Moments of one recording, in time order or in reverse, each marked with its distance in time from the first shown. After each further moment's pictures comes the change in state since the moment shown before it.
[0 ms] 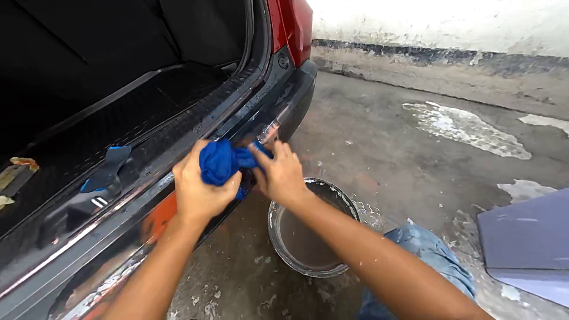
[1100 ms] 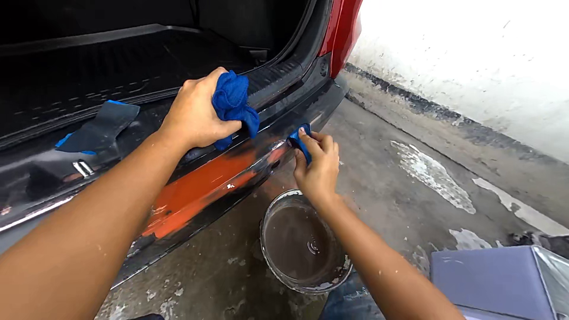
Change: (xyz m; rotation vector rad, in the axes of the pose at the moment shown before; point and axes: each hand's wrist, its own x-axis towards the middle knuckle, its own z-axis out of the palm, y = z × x) left_hand 0.082 -0.113 -0.013 0.032 -0.250 -0.003; right_hand 0.015 0.018 0.000 -0.052 0.092 0.064
